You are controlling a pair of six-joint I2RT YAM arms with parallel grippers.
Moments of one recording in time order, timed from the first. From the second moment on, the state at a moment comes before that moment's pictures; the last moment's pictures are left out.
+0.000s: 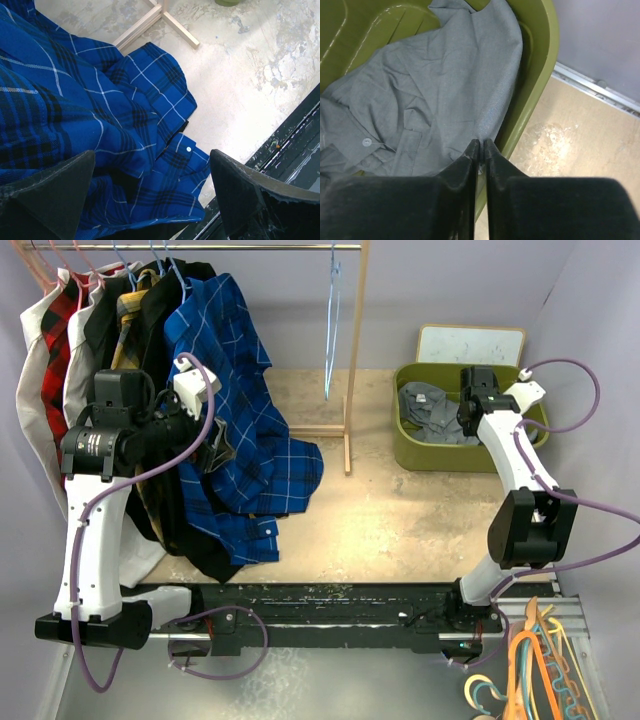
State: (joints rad) left arm -0.06 1.20 1.69 -1.17 0.58 0.40; right arm 0.00 1.65 1.48 -0.85 0.85 0.87
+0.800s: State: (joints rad) left arm -0.07 1.24 1.70 -1.25 0.77 0.46; right arm 0.15 1.11 1.55 -0.39 0.16 0.46
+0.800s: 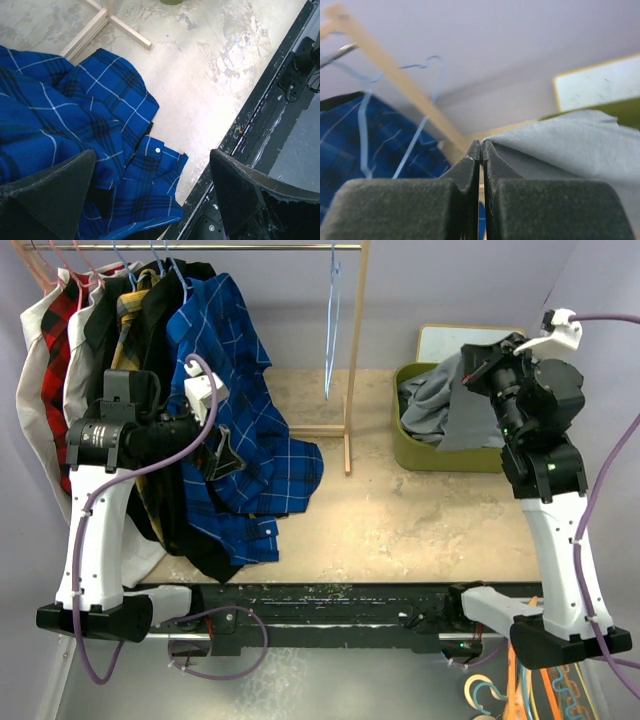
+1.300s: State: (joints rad) left arm -0.07 1.25 1.73 -1.30 0.90 0.50; right arm 0.33 1.01 1.51 0.05 -0.77 0.56
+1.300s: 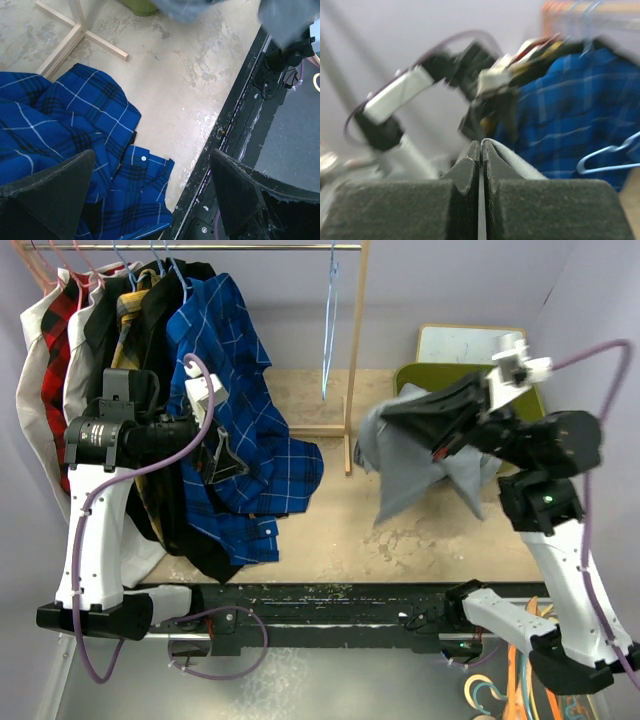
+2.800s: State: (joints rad) left arm -0.07 1.21 1.58 -1.25 0.84 0.50; right arm 0.57 1.51 1.25 -0.47 0.50 0.59
